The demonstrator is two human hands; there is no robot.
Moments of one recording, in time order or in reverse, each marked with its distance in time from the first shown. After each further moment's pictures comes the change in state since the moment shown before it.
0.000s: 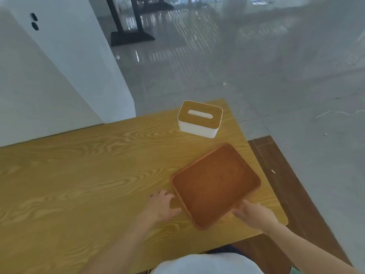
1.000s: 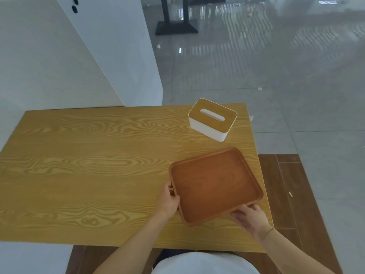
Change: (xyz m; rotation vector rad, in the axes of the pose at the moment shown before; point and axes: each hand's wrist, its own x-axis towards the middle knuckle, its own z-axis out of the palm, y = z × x) left_hand -0.003 0.096 0.028 -1.222 0.410 -0.423; right_hand 0.037 0.039 -0.024 1.423 -0.073 0.292
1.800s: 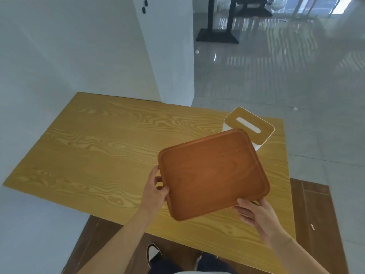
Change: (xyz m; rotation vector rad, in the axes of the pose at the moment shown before) left_hand -0.048 -0.011 -0.107 -0.336 0.249 0.137; right_hand -0.052 -0.040 0.058 -0.097 -0.417 -0.270
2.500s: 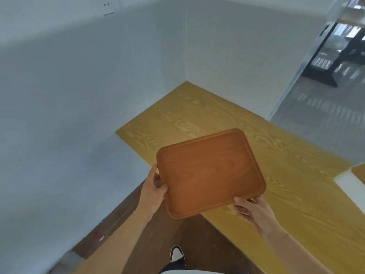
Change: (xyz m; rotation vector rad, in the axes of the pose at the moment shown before) left_hand -0.060 -0.098 -0.299 -0.214 0.425 -0.030; right_hand 0.006 0.073 0.307 -0.413 -0.342 -0.035
